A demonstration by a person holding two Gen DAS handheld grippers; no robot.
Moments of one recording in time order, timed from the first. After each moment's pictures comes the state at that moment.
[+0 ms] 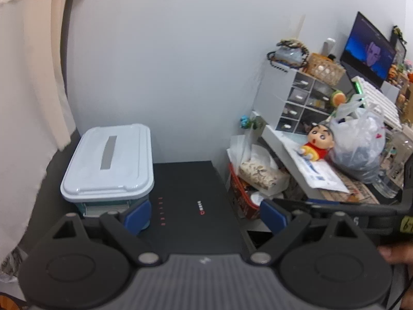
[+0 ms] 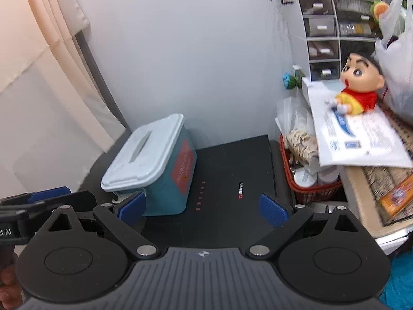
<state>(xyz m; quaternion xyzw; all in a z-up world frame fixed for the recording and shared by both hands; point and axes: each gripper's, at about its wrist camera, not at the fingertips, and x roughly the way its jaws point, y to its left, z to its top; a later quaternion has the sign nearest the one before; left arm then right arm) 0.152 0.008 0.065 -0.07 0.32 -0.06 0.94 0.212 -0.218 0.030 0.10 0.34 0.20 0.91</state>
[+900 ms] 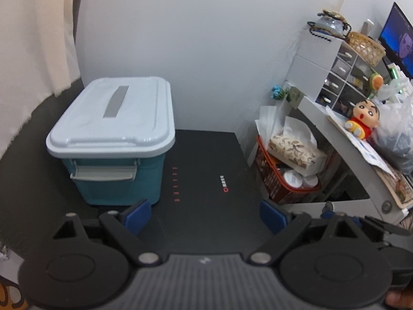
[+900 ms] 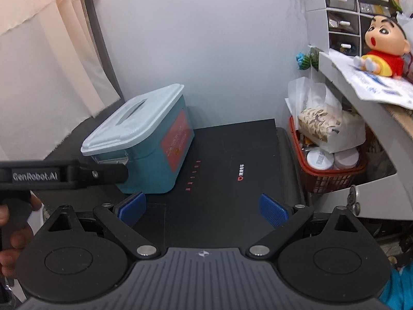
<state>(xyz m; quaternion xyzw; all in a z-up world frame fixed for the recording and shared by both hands) 0.201 0.035 -0.038 -0.11 0.35 -0.04 0.93 0.214 -0.188 -0.060 0.05 0.32 0.21 0.92</state>
